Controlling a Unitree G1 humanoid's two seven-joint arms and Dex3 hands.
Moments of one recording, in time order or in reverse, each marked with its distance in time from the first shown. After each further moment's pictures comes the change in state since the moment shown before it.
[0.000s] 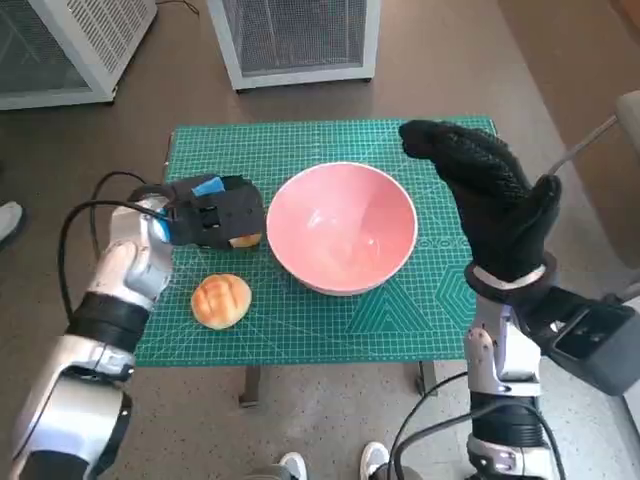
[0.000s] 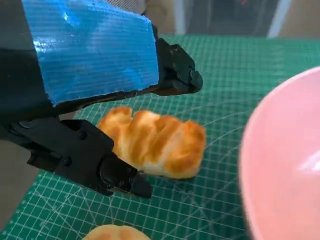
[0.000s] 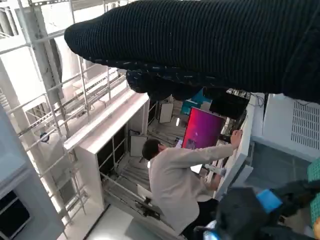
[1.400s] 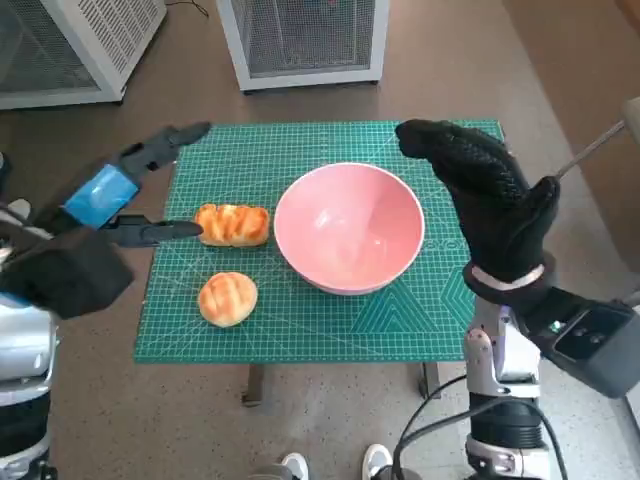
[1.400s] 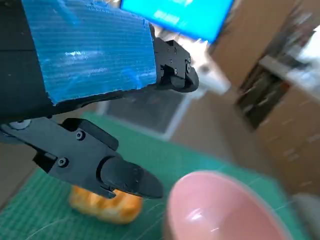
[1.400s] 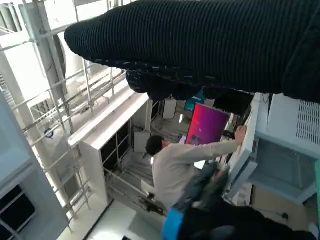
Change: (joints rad) left arm 0.426 0.217 0.415 -0.926 -0.305 0.025 -0.043; right arm 0.000 0.009 0.001 -0.018 -0.006 0.015 -0.003
